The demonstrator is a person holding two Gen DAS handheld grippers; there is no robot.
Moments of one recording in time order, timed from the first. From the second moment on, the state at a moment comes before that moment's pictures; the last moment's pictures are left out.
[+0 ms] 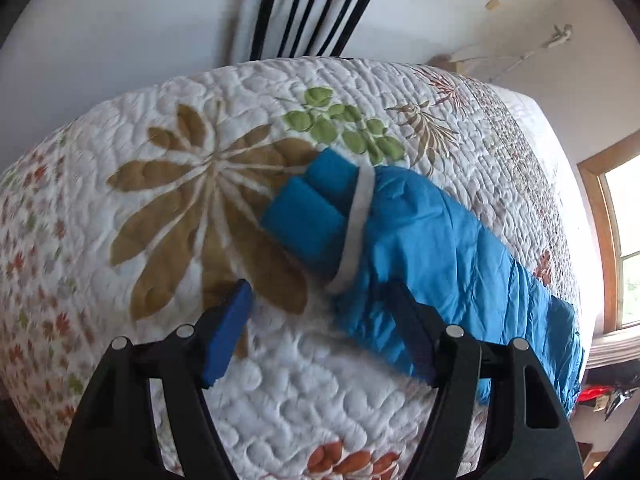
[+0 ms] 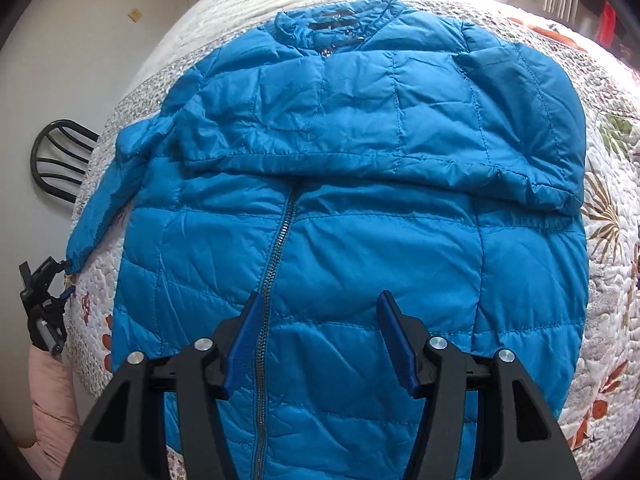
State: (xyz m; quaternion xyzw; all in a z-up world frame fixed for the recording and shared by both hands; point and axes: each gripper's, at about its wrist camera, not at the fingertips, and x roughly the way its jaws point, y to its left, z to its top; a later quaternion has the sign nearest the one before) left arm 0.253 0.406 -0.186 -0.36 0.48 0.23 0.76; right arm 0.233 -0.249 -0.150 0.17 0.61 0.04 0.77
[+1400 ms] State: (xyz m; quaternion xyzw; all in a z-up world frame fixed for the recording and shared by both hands) left arm 0.298 -0.009 -0.120 -0.06 0.50 -0.20 0.84; right arm 0.229 -0.267 -0.166 0.16 0.62 -0.03 0.77
